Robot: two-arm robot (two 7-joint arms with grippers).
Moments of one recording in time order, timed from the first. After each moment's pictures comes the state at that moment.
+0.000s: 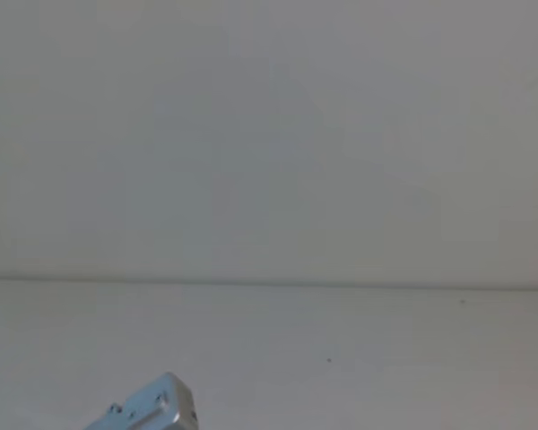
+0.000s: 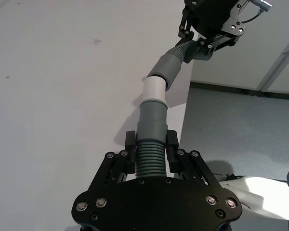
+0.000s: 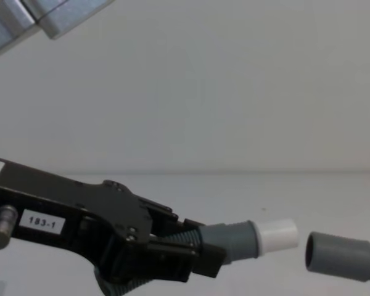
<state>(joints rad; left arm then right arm) -0.24 0.75 0.51 -1.98 -0.47 0.45 -0.75 -0.20 0.94 -0.19 -1.96 0.45 0.05 0.70</state>
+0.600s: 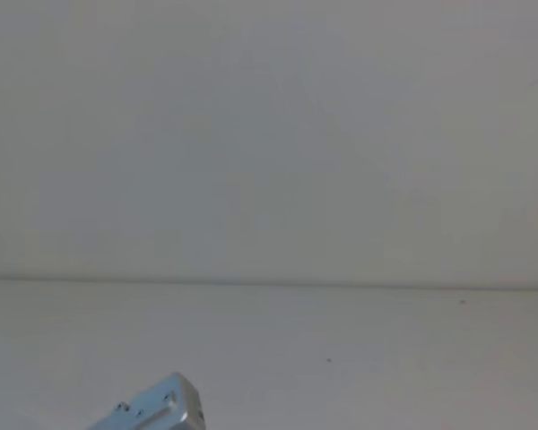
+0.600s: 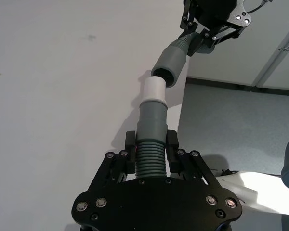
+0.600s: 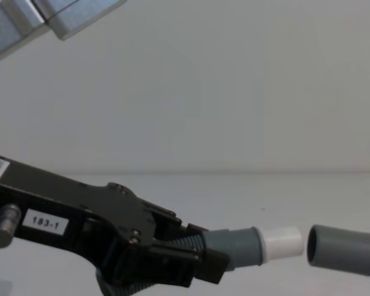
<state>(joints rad) -0.27 0.76 0.54 -1.98 -0.48 0.48 -0.76 -0.21 0.97 -0.18 -1.98 0.47 0.01 0.71</state>
